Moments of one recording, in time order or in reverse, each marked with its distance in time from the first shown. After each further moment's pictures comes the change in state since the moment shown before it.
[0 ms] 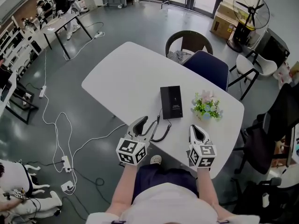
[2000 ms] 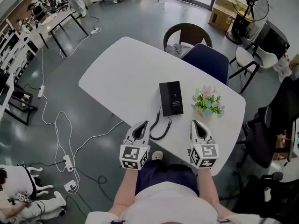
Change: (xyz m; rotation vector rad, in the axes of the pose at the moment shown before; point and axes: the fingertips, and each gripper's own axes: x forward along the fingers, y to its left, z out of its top) left arm -0.013 0.012 -0.020 0.118 0.066 0.128; right arm -0.005 0.008 0.024 -0.045 -0.065 -0.019
